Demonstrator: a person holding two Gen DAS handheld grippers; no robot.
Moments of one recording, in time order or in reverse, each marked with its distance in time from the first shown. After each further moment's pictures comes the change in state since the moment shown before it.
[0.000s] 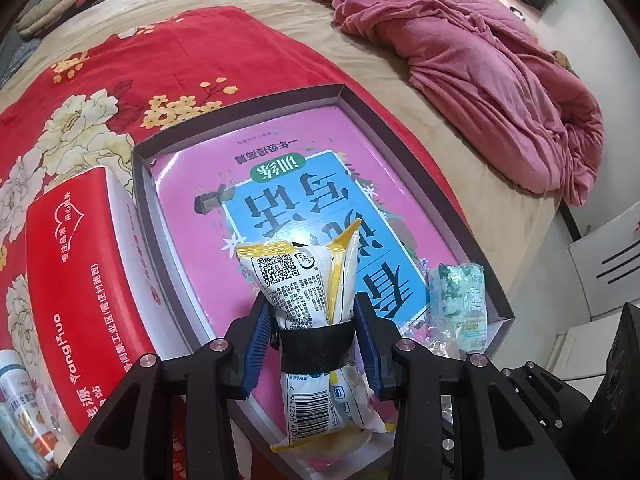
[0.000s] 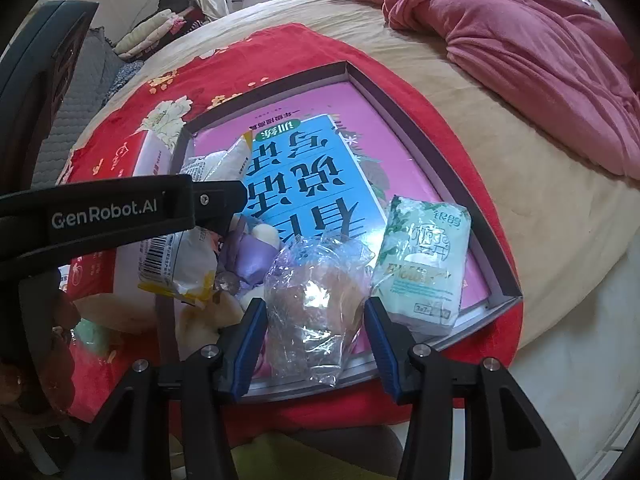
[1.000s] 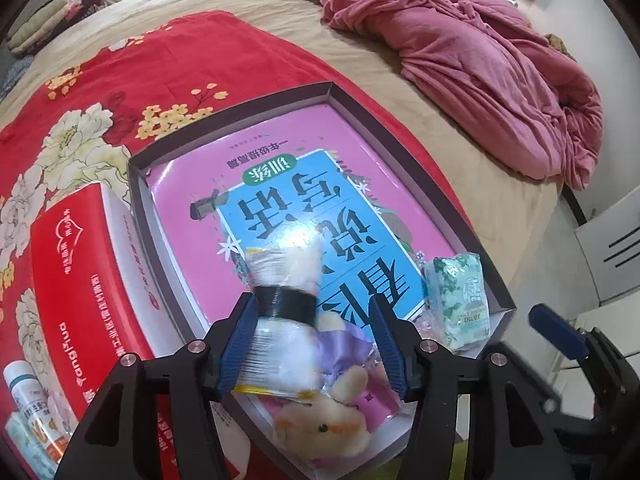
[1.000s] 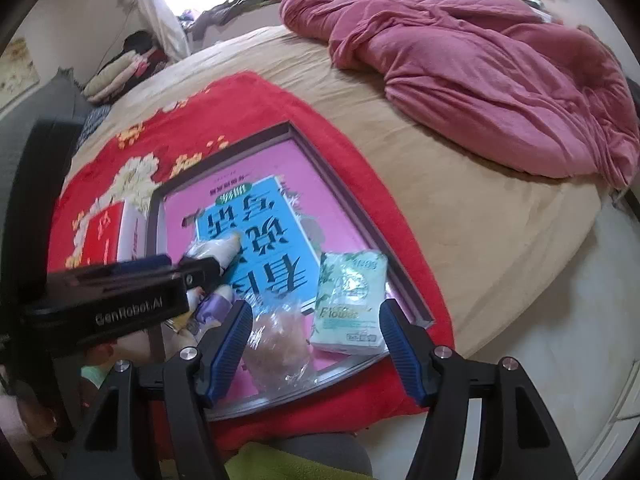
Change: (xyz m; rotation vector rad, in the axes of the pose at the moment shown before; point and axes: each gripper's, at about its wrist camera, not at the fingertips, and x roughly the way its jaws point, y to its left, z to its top) left arm -0.004 -0.011 0.000 0.051 0.010 0.027; right arm -0.051 -0.024 0.016 0.117 -0.132 -0.105
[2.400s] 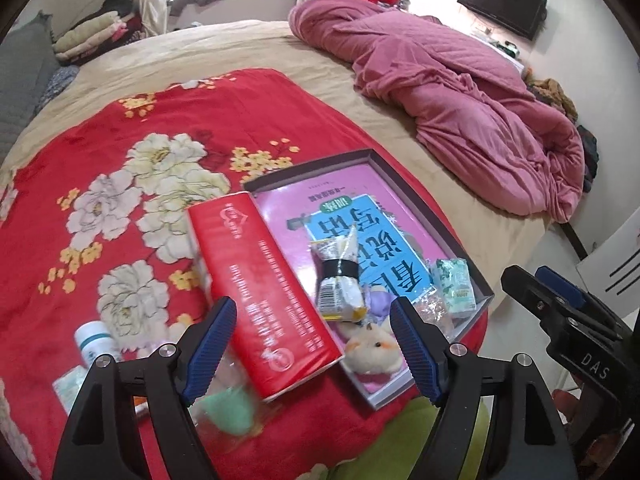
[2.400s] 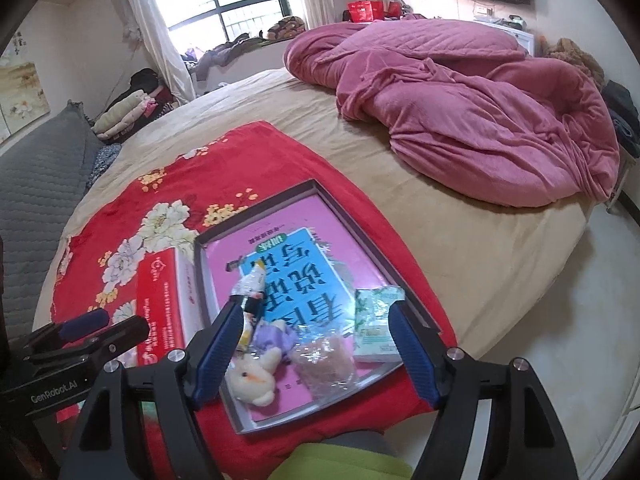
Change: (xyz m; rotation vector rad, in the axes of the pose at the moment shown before) left arm -0.129 0.060 -0.057 -0.057 -0.198 0.032; right arm -0.067 0.037 0.004 0.023 -0.145 0.018
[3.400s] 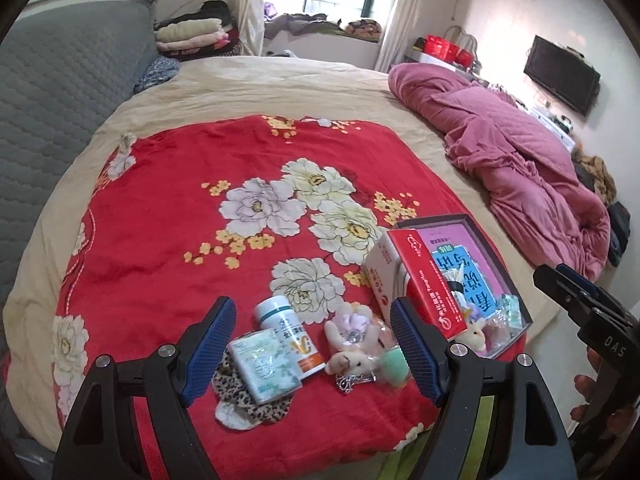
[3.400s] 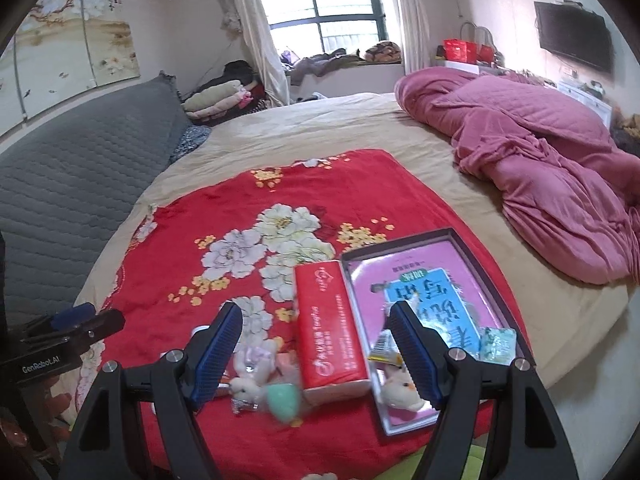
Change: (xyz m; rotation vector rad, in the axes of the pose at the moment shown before) left arm -0.147 0.168 -0.052 -0.205 -0.159 0.156; right arm -0.059 0.163 -0.004 -0.241 -0.075 0.197
